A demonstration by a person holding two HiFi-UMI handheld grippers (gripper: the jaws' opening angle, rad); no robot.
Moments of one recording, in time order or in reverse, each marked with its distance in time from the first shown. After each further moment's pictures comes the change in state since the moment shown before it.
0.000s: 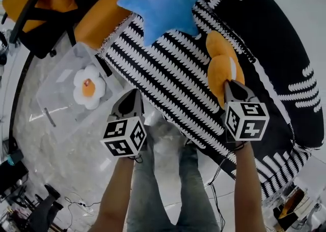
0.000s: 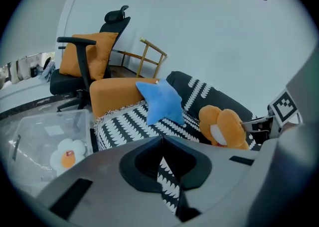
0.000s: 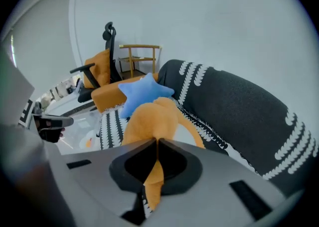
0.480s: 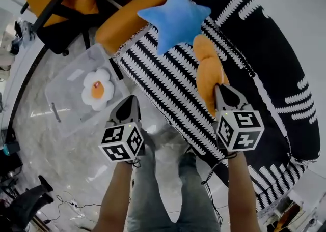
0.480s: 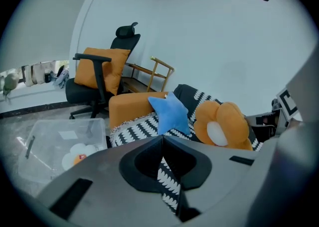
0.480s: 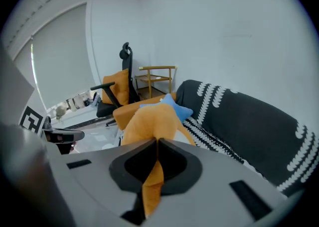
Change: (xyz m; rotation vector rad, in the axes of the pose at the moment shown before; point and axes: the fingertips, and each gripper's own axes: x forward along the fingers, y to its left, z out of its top) left arm -0.075 0.023 0.021 -0.027 -0.097 0.084; right arm -0.054 0.077 0.053 -0.023 -0.167 0.144
